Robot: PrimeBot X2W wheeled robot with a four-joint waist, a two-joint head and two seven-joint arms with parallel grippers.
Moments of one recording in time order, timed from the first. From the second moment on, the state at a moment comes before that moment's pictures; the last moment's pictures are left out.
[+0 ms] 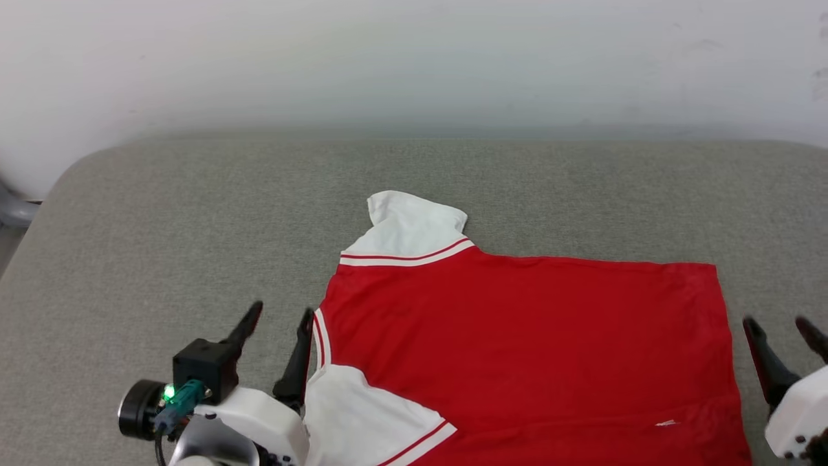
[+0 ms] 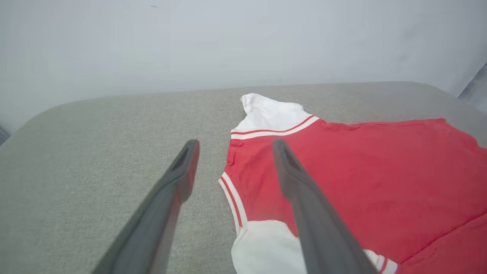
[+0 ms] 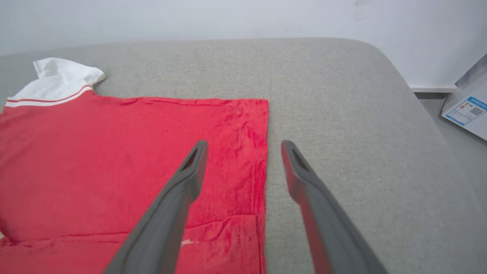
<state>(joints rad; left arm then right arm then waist) -0.11 0.50 -0.54 -0.07 -0.57 0.31 -0.06 0.05 -0.24 -0.23 -0.12 0.30 0.13 0.47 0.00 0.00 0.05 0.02</state>
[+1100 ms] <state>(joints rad) -0.91 0.60 -0.63 0.37 -0.60 -0.09 0.49 -0.11 -0.12 -0.12 -0.18 0.31 0.13 0.09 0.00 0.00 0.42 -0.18</state>
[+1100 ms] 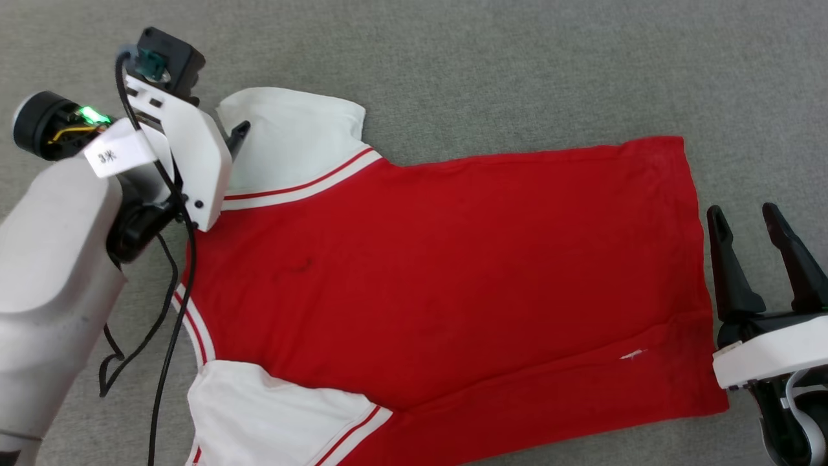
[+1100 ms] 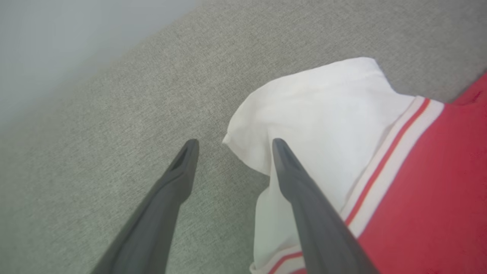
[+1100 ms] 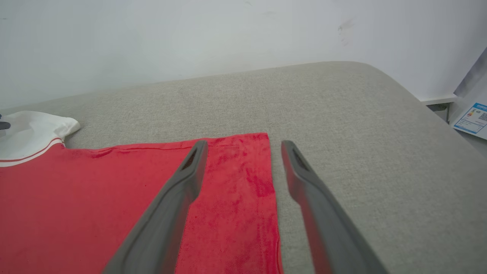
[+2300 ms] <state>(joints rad) -1.06 0.57 -0.75 0.54 -0.59 -0.13 0.44 -0.16 -0.20 -0.08 -0.14 0.29 0.13 0.18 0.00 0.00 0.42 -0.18</state>
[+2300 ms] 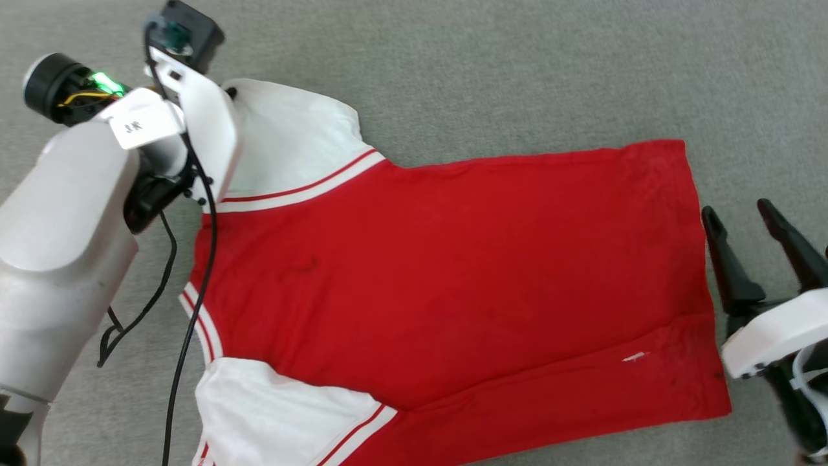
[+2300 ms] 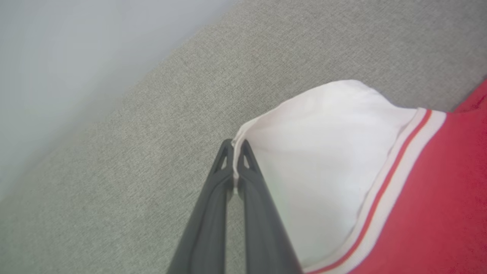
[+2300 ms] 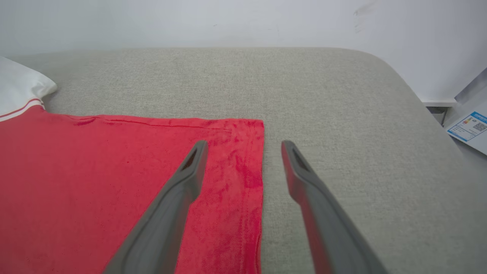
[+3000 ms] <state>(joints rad) -0.98 0.69 -0.82 0.02 -0.64 -0.08 0.57 -0.48 -0.46 -0.07 0.08 0.42 0.13 0.89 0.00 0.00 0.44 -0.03</state>
